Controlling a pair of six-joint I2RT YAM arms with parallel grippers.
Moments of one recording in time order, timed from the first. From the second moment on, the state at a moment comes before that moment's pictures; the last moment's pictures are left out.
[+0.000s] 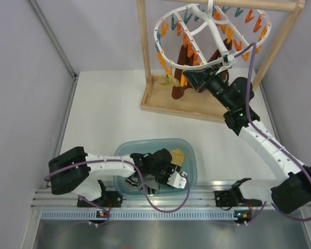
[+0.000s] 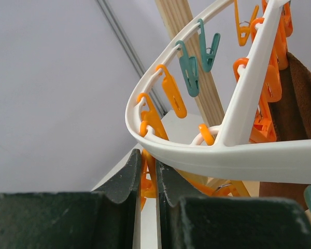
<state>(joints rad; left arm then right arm) -1.21 1.45 0.66 -0.06 0.30 0.75 0.44 1.22 1.12 0.35 -0.28 0.50</state>
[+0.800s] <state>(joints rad) -1.16 1.18 0.97 -0.19 0.22 0.39 0.44 1.22 1.12 0.36 -0.29 0.51</state>
